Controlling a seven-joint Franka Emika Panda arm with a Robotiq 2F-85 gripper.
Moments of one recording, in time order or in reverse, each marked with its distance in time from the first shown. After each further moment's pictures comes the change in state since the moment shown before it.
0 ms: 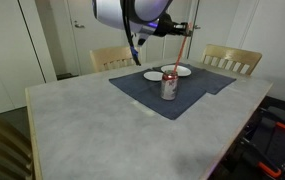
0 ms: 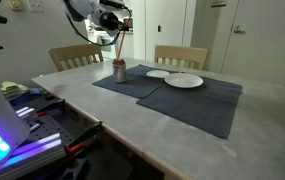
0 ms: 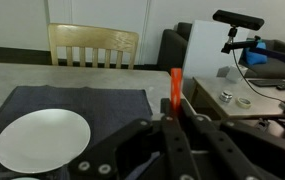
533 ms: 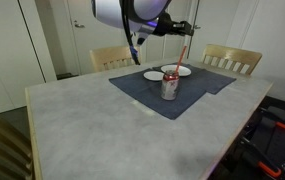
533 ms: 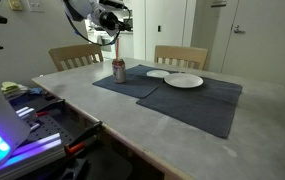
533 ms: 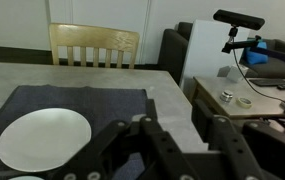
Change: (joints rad) arm 0.003 0.000 0.001 0.004 0.000 -0.001 -0.001
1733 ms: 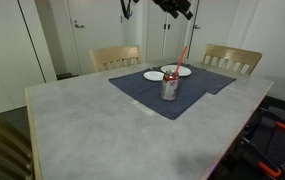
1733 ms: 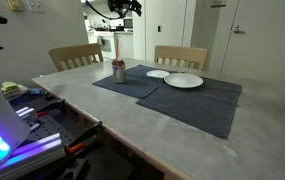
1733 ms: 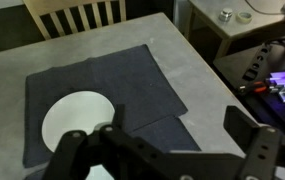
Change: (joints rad) arm -0.117 -0.165 -0.022 0.111 0.213 0.161 0.046
